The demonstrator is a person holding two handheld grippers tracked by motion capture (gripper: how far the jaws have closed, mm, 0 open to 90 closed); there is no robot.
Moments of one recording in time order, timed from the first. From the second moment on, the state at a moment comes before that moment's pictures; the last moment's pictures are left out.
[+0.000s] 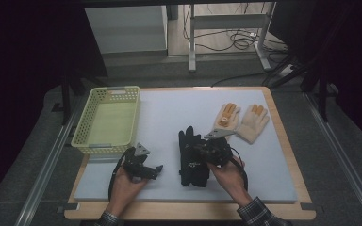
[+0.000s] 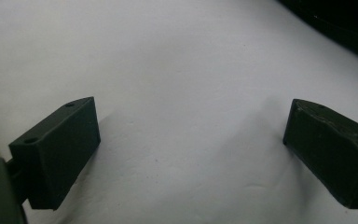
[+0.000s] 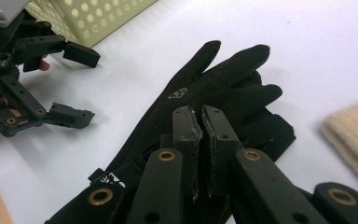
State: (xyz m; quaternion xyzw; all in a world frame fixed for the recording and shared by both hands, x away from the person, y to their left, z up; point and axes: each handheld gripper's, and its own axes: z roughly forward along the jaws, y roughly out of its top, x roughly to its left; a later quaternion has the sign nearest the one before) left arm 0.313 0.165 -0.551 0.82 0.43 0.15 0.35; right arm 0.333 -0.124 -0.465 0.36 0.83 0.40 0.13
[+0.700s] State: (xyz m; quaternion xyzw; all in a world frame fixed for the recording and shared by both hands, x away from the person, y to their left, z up) left arm 0.313 0.165 -0.551 0.82 0.43 0.15 0.35; right arm 0.318 -0.139 -0.471 0.34 0.85 0.39 0.14
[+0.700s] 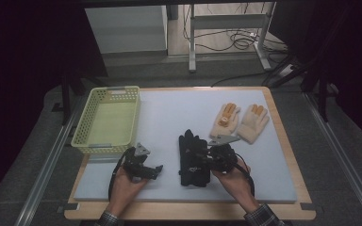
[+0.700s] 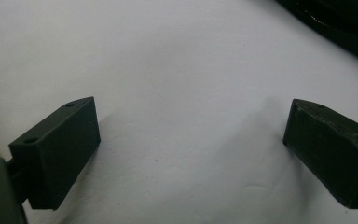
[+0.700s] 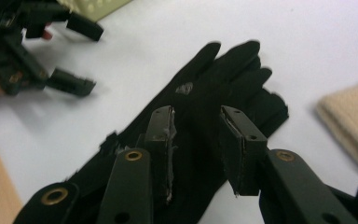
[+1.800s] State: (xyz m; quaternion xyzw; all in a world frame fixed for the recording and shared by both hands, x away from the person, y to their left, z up) left arm 0.313 0.165 -0.551 0.82 0.43 0.15 0.35; right arm 0.290 -0.166 -0.517 0.35 0.85 0.39 0.08
